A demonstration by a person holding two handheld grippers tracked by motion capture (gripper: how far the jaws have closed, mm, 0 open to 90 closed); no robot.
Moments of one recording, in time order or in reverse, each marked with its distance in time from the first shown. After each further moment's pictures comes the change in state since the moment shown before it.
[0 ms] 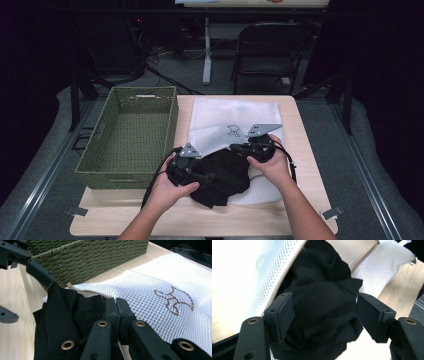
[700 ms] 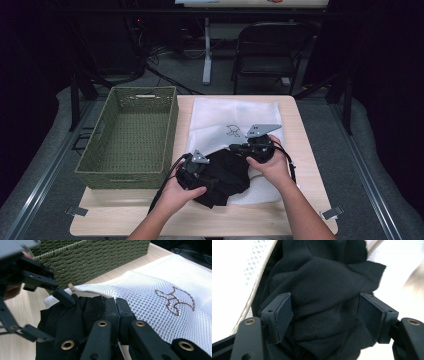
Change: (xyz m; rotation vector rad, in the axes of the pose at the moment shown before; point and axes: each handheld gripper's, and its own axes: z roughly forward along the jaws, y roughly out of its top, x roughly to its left) left arm 0.006 -0.011 0.049 0.086 0.053 0.006; right arm 0.002 0.001 0.000 -0.004 0.003 -0.006
